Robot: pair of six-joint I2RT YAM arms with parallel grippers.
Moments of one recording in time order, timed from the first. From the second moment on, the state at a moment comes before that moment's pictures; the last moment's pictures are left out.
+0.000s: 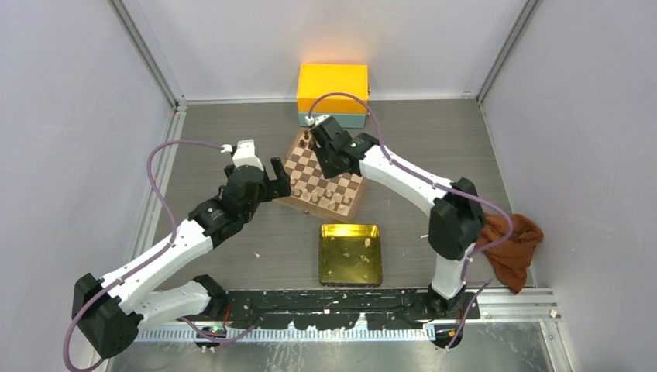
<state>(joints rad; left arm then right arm) -0.69 1.02 0.80 -0.26 -0.48 -0.56 0.77 1.77 1.54 -0.67 0.20 0.24</state>
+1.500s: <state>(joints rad) -0.69 0.90 0.73 -0.27 -0.48 -0.58 0.81 2.31 2.09 -0.87 0.06 0.20</state>
